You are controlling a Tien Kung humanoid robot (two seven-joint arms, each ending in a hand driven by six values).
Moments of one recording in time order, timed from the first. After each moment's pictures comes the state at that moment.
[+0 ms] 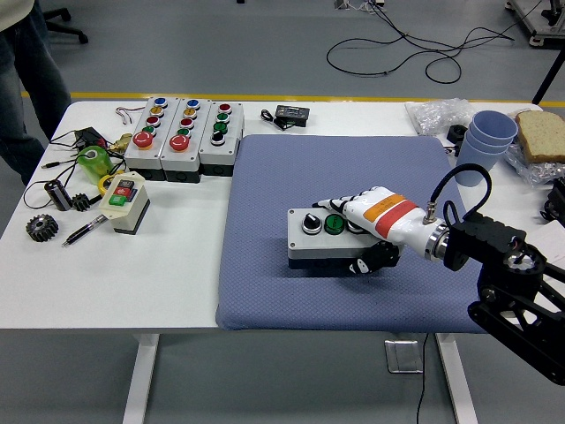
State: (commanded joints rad) left arm -0.01 0.00 -1.04 -0.18 1.46 0.23 0.09; right arm 0.63 -0.37 0.67 1.35 -2.09 0.02 0.05
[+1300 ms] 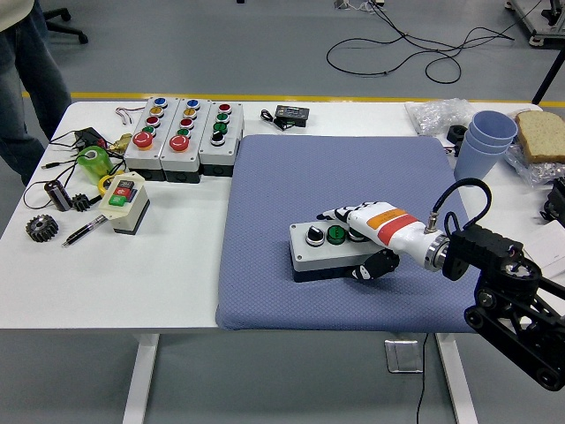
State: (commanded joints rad) left arm 0.00 0.00 -1.04 -0.18 1.48 0.23 0.10; right arm 0.56 -0.34 0.74 1.33 -1.98 0.06 0.05
